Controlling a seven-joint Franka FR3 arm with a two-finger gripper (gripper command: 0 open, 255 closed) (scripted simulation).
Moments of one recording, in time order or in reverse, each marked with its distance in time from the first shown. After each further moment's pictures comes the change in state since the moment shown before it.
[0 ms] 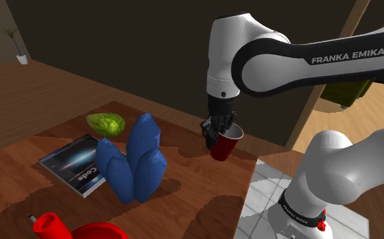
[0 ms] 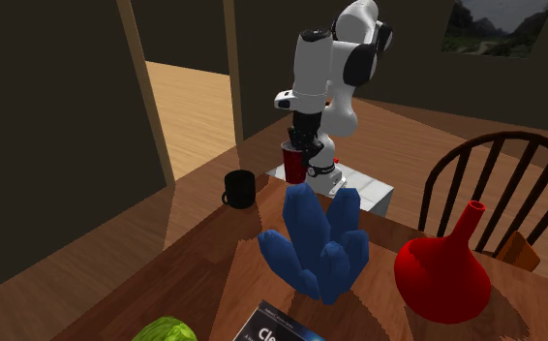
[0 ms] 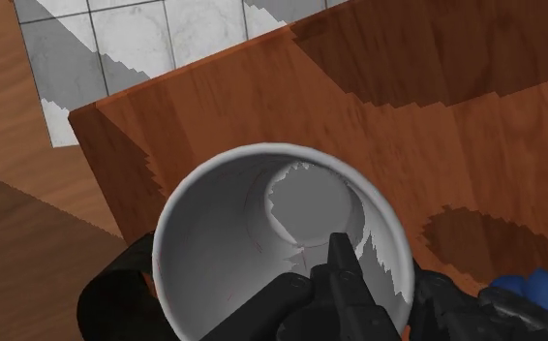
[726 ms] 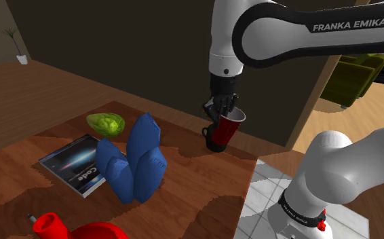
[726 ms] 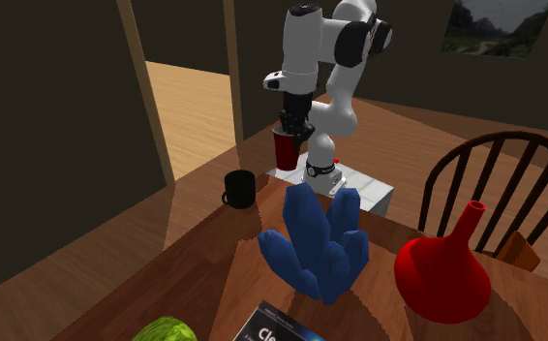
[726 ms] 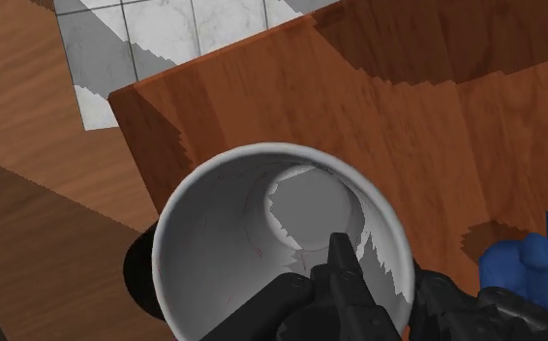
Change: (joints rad) arm -0.033 0.024 -0.058 0.127 -0.049 -0.105 -0.048
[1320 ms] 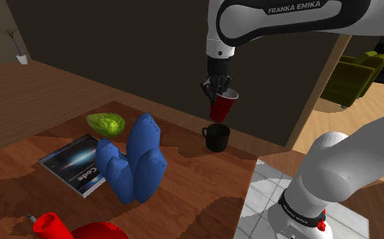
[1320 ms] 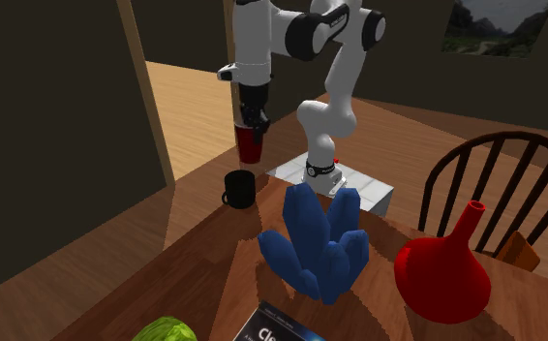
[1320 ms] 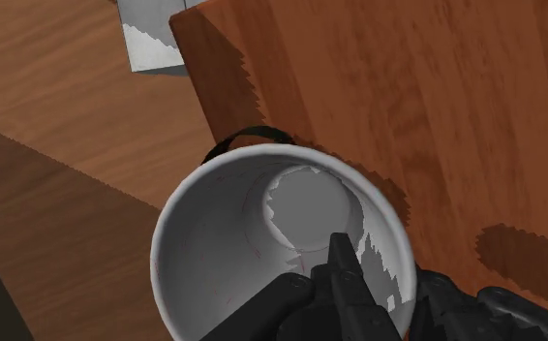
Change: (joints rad) arm -0.094 0.196 -0.132 0.169 -0.110 0.027 -0.164
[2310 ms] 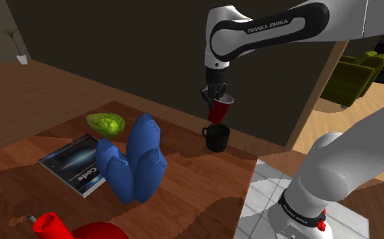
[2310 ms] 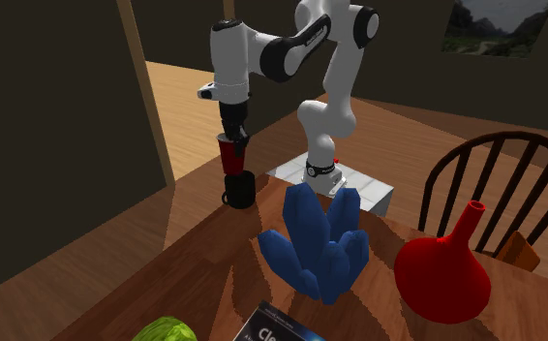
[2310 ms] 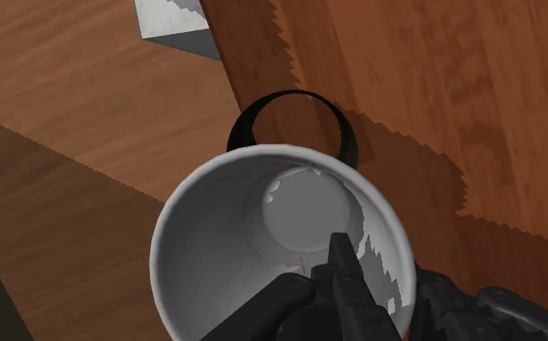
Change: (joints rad) arm -0.038 0.114 -0.060 -0.033 -0.040 0.149 -0.074
